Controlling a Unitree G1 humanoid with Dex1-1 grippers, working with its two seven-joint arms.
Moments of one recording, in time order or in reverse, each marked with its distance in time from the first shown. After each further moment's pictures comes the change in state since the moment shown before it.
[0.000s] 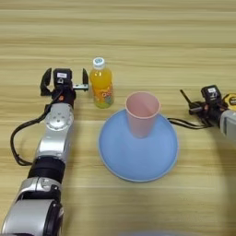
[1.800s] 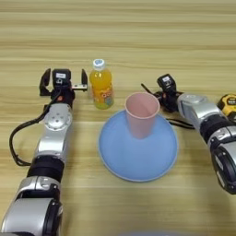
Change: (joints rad) left arm -0.008 0.007 0.009 0.029 -0.001 -0.017 -0.011; right arm -0.490 0.189 0.082 0.865 -0.129 -0.383 0.013
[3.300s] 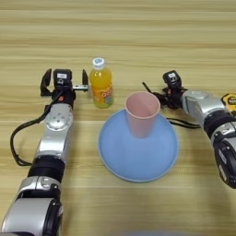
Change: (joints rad) left arm -0.001 -0.001 -0.010 0.003 0.001 0.000 0.010; right arm -0.030 -0.015 -0.047 0.038 0.010 0.031 0.004
